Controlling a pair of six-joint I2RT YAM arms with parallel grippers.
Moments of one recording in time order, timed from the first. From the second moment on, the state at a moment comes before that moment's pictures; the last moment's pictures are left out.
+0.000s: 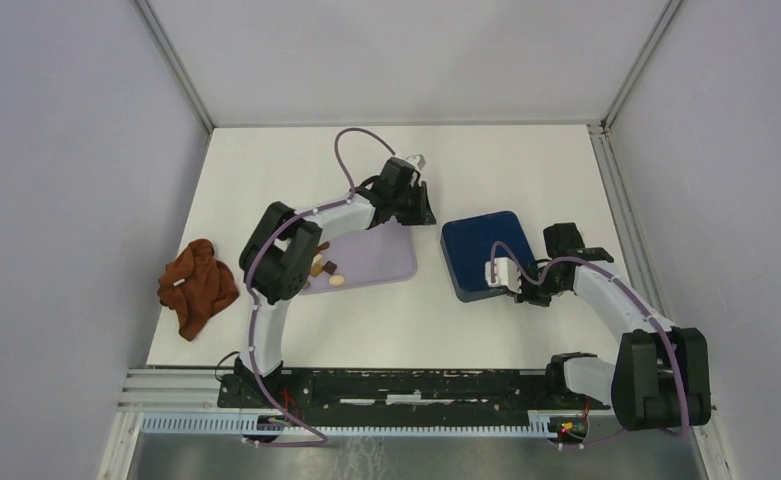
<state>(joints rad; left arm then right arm) -0.63 2.05 1.43 -0.09 0.20 -0.56 0.06 1.18 0.63 -0.83 -0.53 -1.44</state>
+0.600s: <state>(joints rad) -0.74 2.03 1.22 0.03 0.32 -0.53 0.02 1.41 0.82 -0.53 -0.31 -1.18</state>
